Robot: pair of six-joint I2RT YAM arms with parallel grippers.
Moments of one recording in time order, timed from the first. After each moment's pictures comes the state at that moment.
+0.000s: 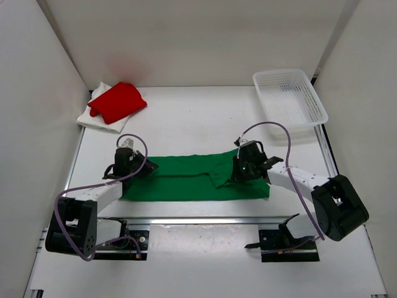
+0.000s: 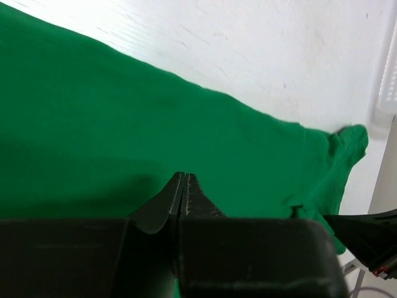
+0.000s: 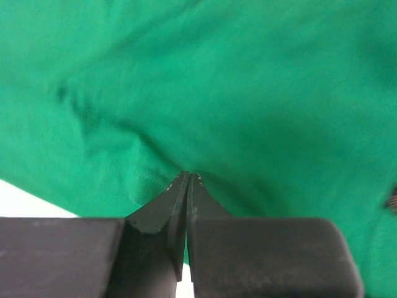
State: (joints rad) left arm -0.13 1.21 0.36 0.19 0.22 -0.78; right arm 0.51 1.38 0.66 -0.22 -0.14 0.38
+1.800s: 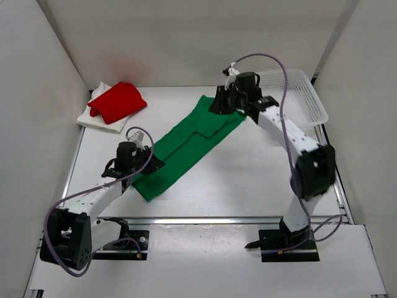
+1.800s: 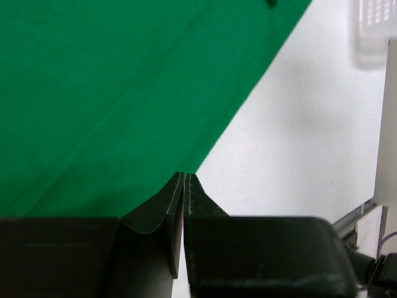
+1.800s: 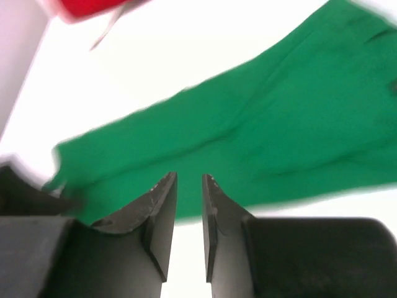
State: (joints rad) left arm -0.26 1.15 0.49 0.01 0.30 -0.63; right arm 0.38 1.94 1.79 -0.44 -0.36 0.26
